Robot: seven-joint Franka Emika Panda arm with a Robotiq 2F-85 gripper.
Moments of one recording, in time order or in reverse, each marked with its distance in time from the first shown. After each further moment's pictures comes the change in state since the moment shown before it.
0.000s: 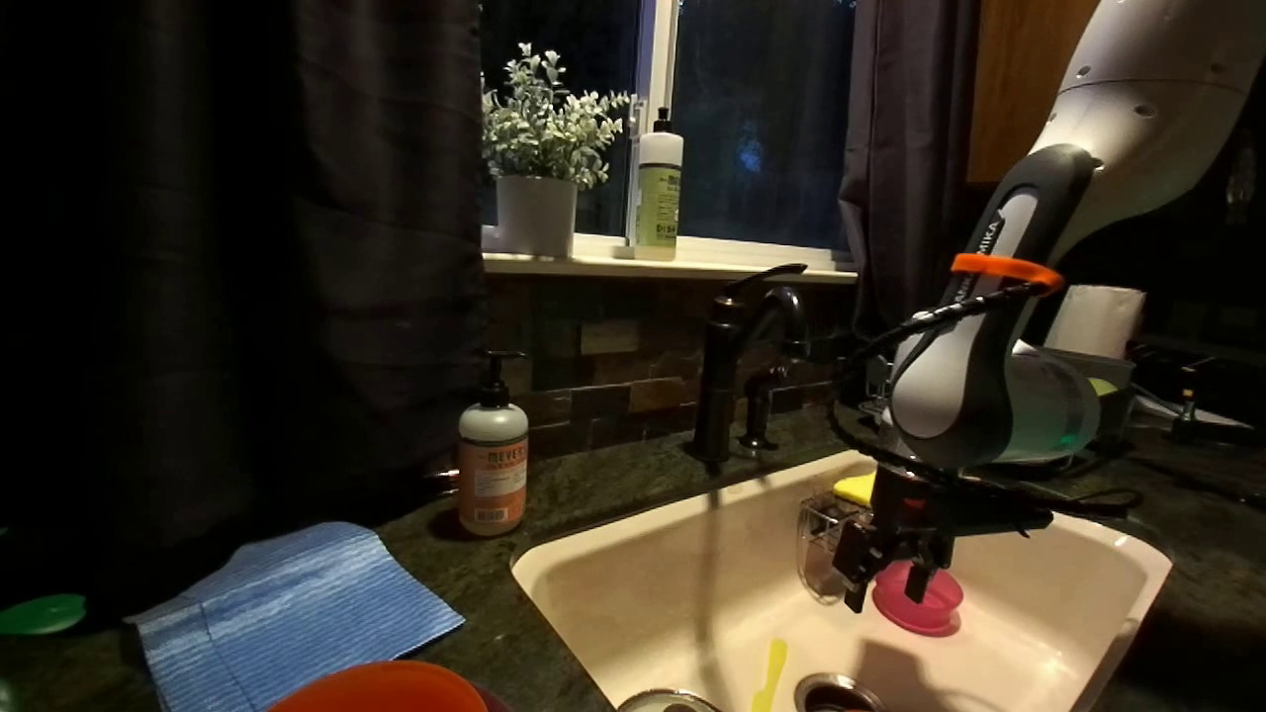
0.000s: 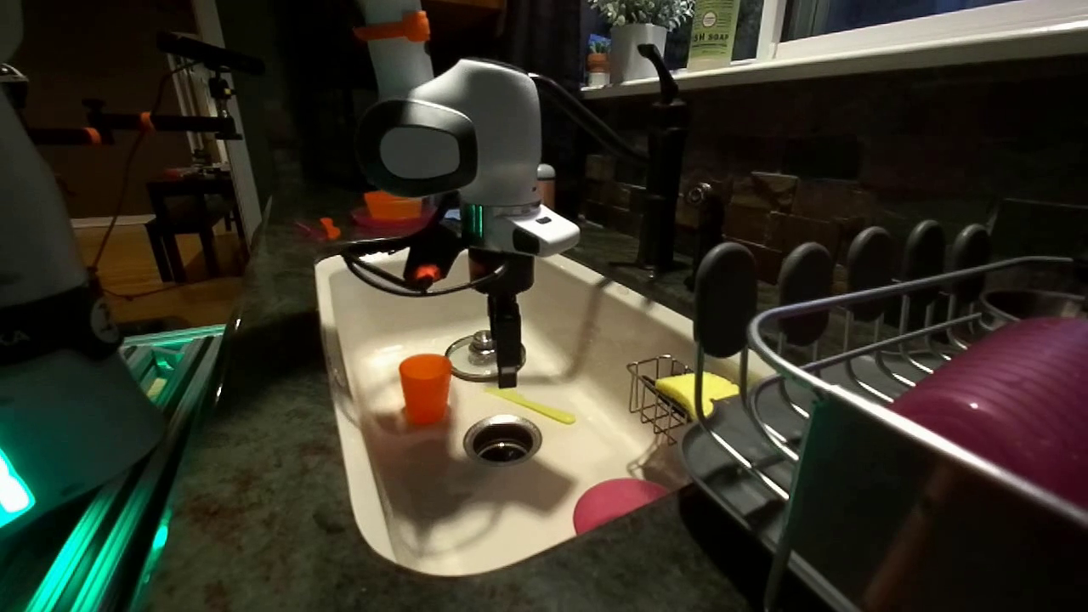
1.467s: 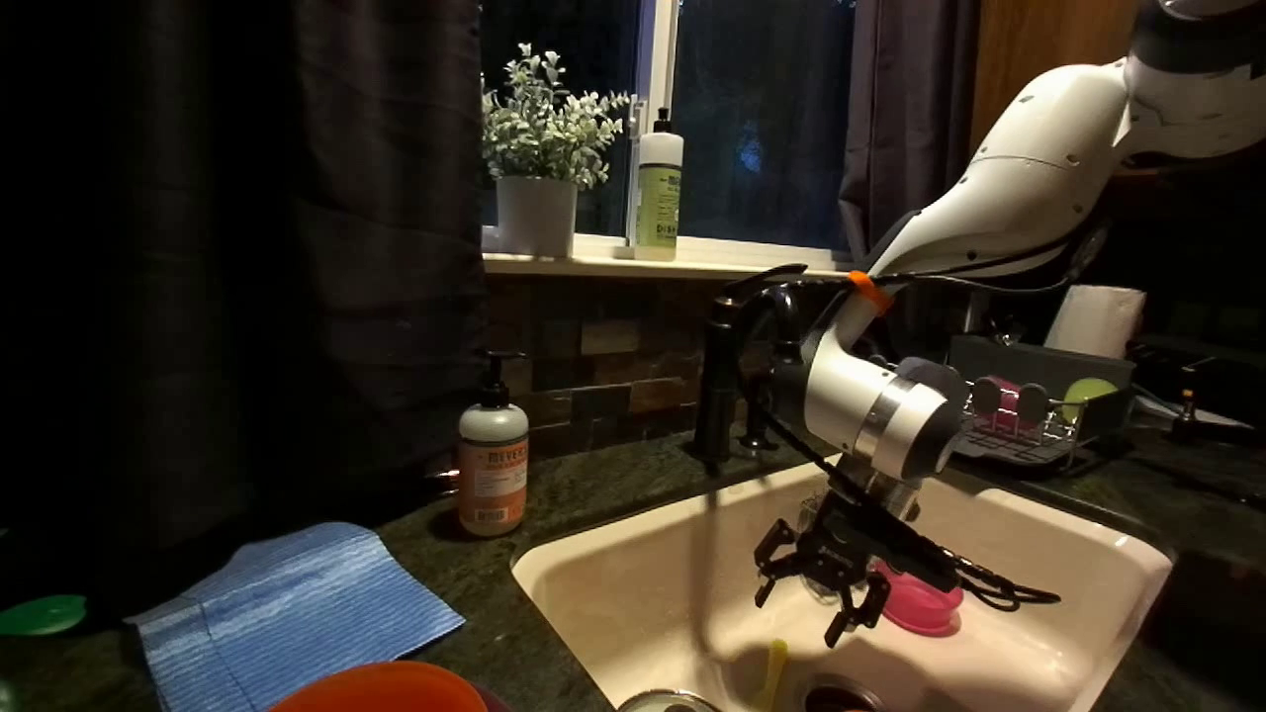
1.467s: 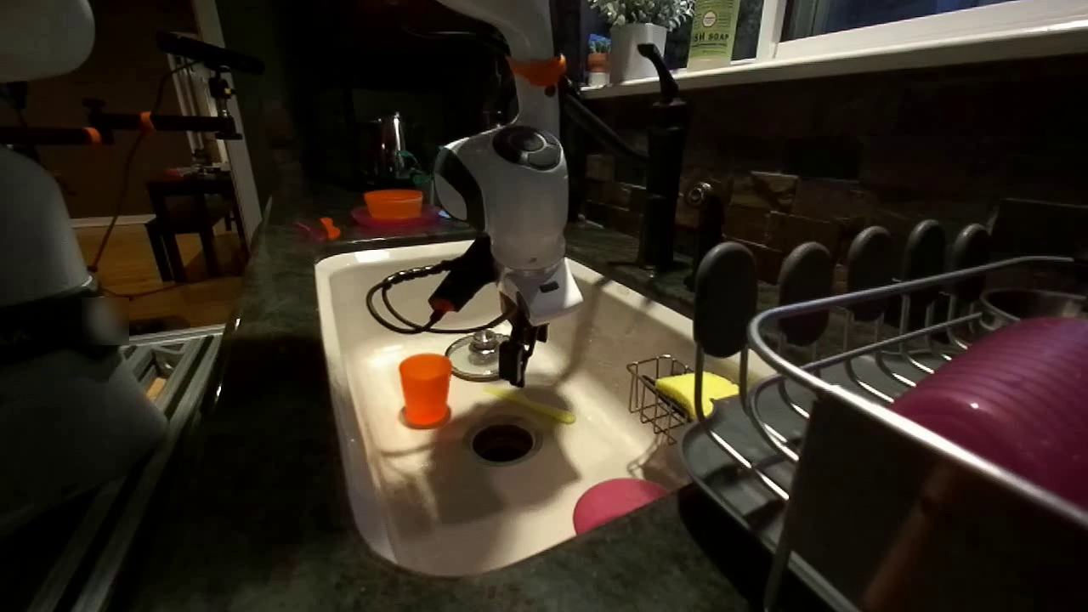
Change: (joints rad) arm -0.497 0.352 0.569 0.339 0.974 0.111 -0.518
